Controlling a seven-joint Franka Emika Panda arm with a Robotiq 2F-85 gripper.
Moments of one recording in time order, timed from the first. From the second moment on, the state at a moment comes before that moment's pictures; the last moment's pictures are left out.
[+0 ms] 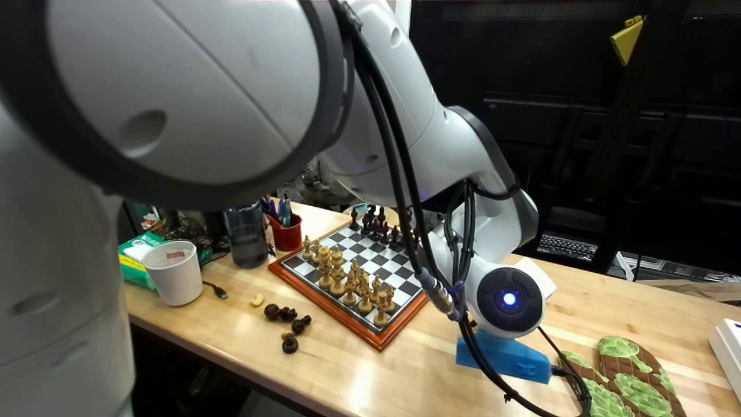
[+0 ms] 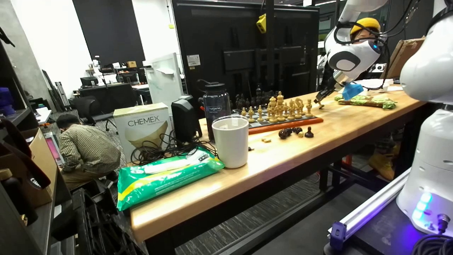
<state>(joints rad) -0.42 0.18 -0.10 -2.27 1.80 2.81 -2.29</state>
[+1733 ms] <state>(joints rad) 0.08 0.24 -0.47 -2.41 0.77 3.18 -1.28</state>
